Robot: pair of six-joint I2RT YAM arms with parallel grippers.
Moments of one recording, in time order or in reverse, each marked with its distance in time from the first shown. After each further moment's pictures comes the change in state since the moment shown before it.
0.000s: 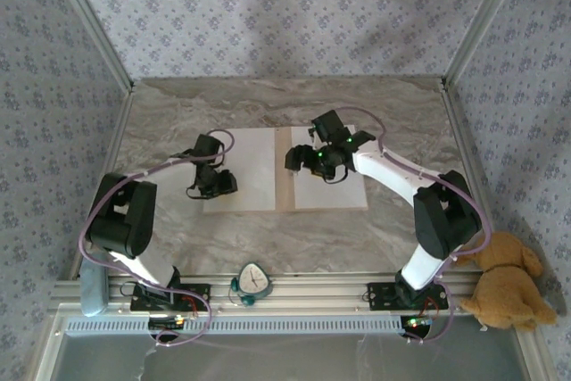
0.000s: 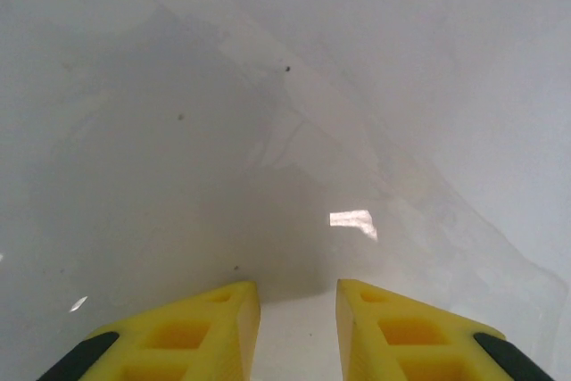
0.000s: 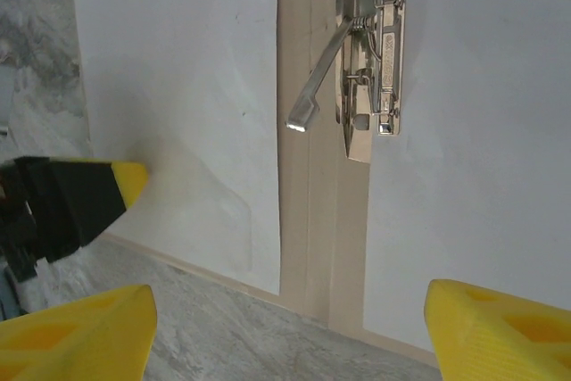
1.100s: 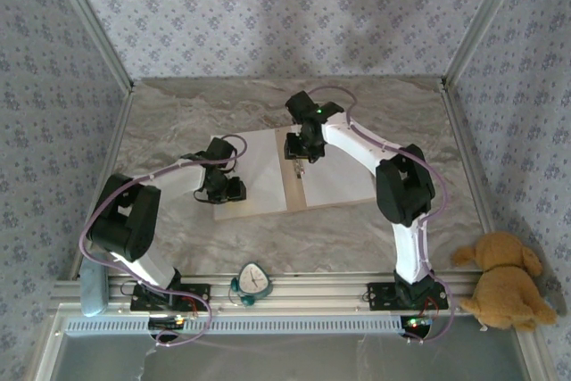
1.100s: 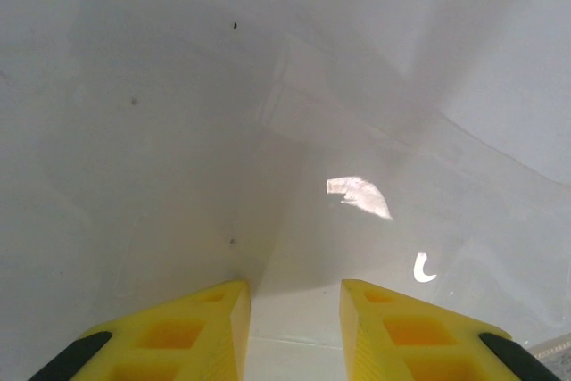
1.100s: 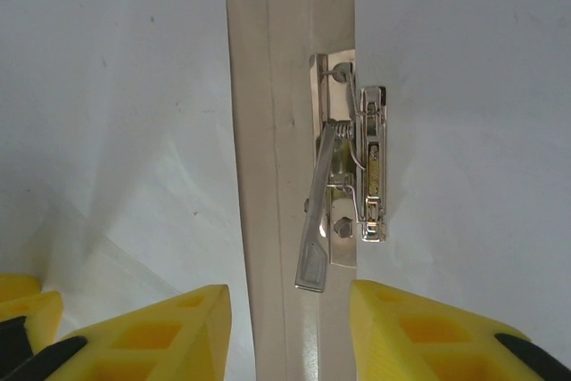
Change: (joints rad) left arm -0.085 -0.010 0.020 -0.092 0.000 0.013; right arm 0.042 0.362 0.497 -0.360 0.214 -0.153
